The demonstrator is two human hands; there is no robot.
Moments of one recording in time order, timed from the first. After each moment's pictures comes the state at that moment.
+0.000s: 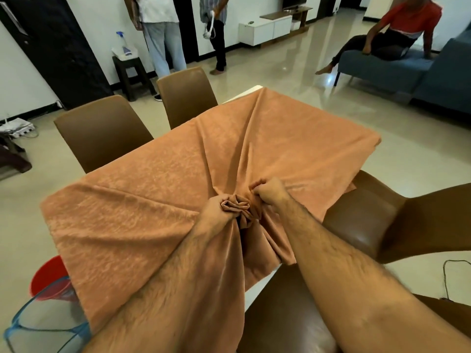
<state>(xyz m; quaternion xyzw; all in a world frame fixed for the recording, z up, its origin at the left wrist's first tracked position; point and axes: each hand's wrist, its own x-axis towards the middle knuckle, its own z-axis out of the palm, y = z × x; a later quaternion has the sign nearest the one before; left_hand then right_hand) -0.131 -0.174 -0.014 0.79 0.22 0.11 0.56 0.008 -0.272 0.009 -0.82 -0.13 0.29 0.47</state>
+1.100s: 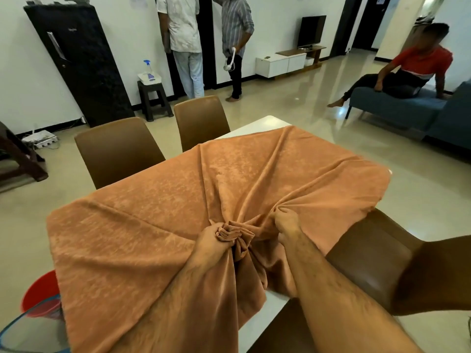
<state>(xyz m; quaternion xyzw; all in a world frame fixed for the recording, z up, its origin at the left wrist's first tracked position) -0.133 -0.164 -0.015 0.78 0.31 0.12 0.53 0.049 -0.259 -0.034 -0.75 -0.04 0.24 0.62</state>
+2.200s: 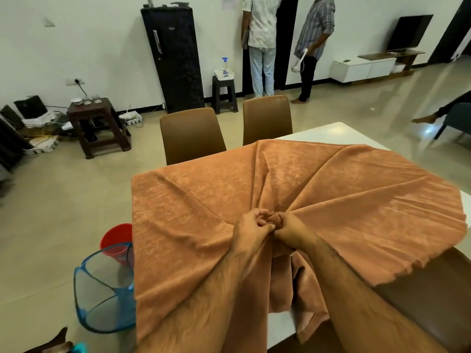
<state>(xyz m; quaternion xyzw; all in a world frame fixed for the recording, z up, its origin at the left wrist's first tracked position) -0.155 -0.161 -0.011 0.71 0.42 0.21 0.52 -0.029 -0.230 0.003 -0.76 -0.46 0.35 0.30</state>
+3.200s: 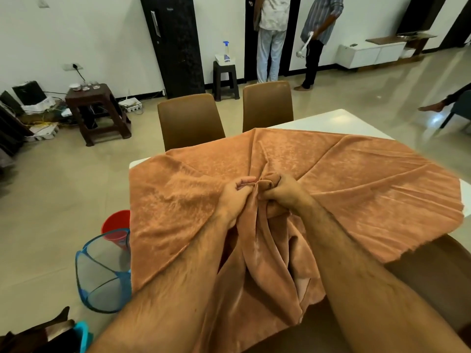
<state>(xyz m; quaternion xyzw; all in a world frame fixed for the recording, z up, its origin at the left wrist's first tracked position) -0.155 -0.142 0.030 0.56 0.40 0.31 0.65 -0.015 -0.206 0.050 -0.71 -0.43 0.36 0.43</state>
